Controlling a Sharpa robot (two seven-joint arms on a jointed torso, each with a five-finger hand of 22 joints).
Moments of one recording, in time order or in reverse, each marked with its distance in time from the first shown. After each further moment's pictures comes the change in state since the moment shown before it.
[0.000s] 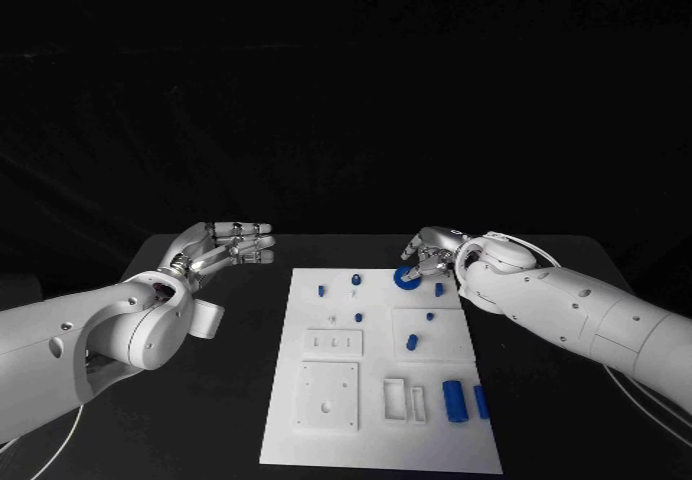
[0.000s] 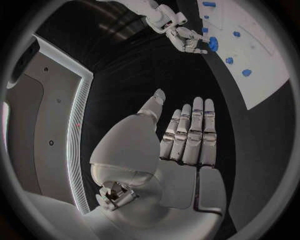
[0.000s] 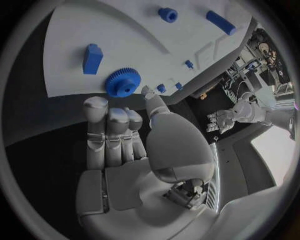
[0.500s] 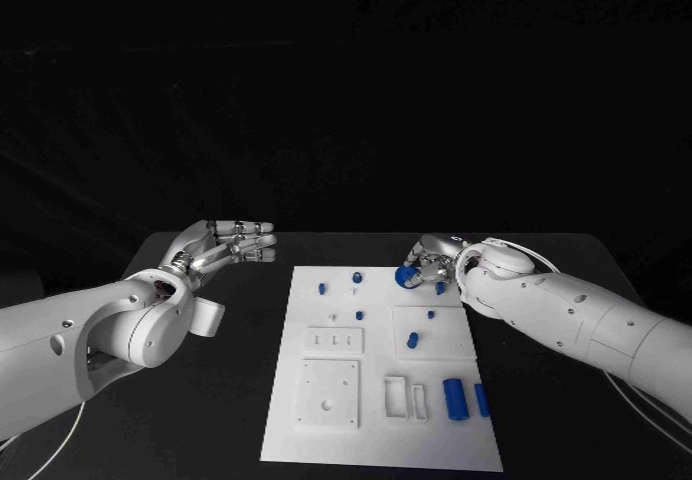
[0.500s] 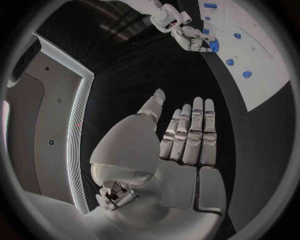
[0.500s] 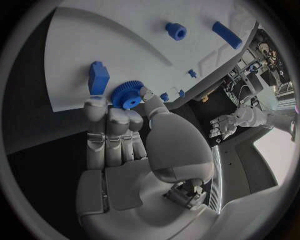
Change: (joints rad) left arm 0.000 -0.002 0.000 0.001 -0.001 0.012 0.003; left_hand 0.000 0.000 0.000 0.000 0.000 0.007 0.007 0.000 0.000 0.000 0.000 0.000 0.000 0.000 0.000 0.000 0.000 0.000 0.000 0.000 -0.004 0.000; right arm -0.020 0.013 -0.001 -0.028 -0.018 0.008 -0.005; right_hand -0.003 0.011 0.032 -0.032 0.016 0.020 -0.003 0.000 0.000 0.000 0.000 0.000 0.002 0.000 0.000 0.000 0.006 0.000 0.000 0.000 -0.020 0.000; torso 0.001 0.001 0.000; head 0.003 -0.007
